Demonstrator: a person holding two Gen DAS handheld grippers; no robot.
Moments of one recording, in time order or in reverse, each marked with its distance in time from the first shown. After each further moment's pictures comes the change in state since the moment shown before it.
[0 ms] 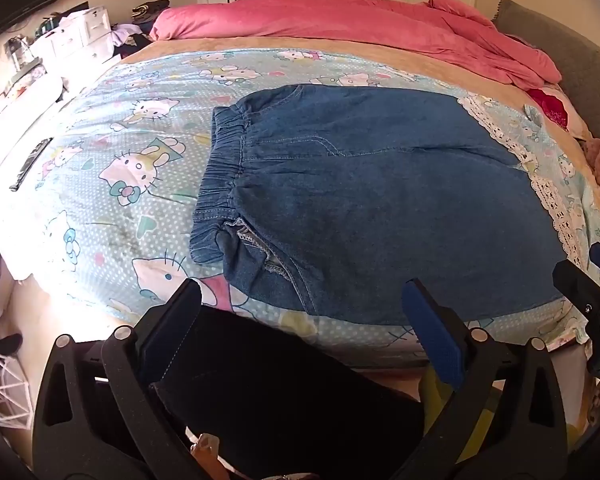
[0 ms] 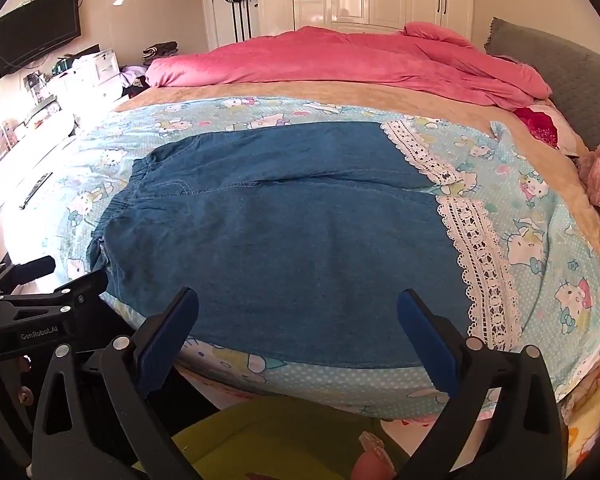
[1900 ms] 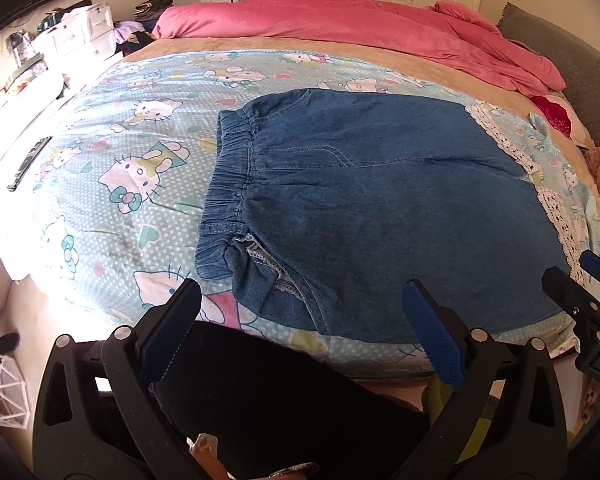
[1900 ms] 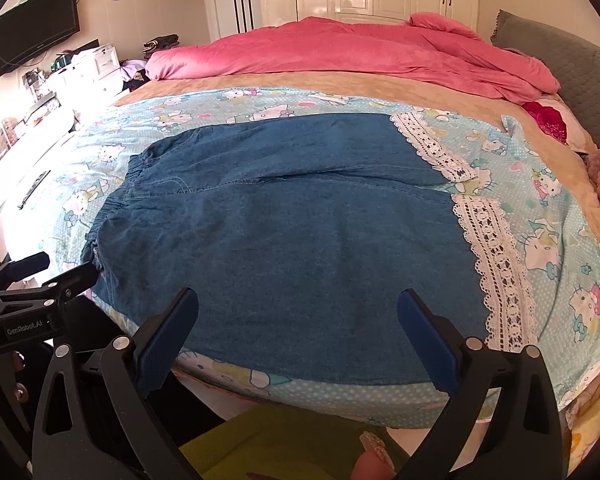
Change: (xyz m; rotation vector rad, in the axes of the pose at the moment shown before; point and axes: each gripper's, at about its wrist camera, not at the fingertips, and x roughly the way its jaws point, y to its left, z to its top) left arm 0.013 0.012 0.012 -0.021 0.000 -0.003; right arm 0.027 0.001 0.012 0.003 0.039 0.018
